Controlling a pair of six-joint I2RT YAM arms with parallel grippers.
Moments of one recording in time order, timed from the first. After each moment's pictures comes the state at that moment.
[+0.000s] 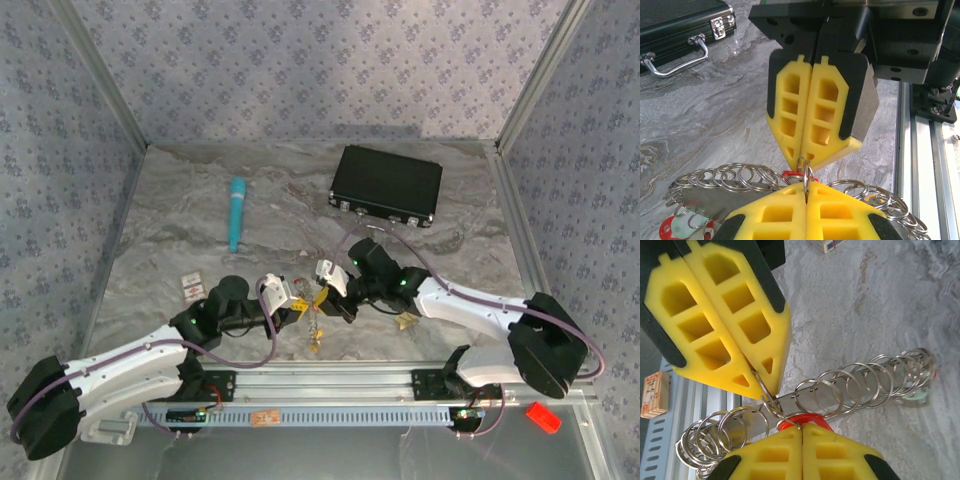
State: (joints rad) left arm -0.90 0.81 0.28 0.15 0.35 0.04; right arm 0.86 1.30 0.69 -0.14 -0.58 -0.18
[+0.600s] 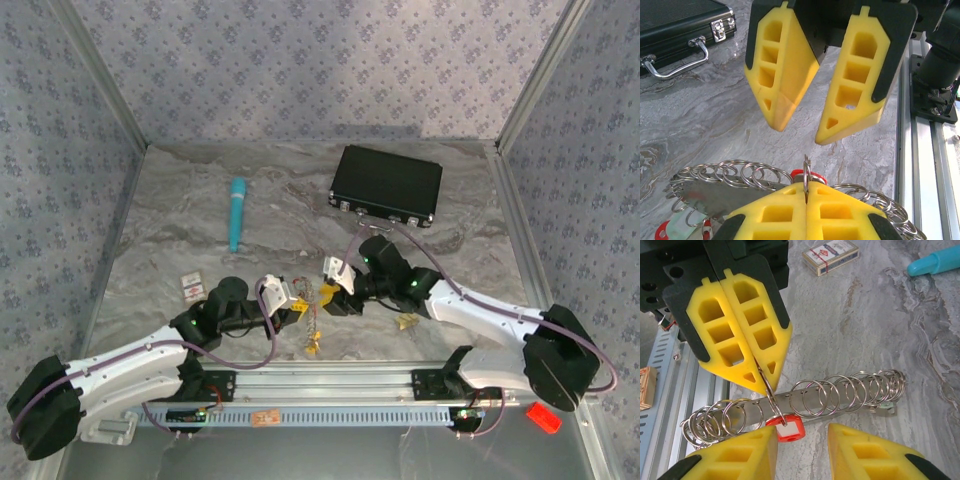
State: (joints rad) left arm -0.90 0.81 0.26 0.18 0.35 0.04; right arm 0.82 1.22 0.67 -0.14 -0.57 -0.29
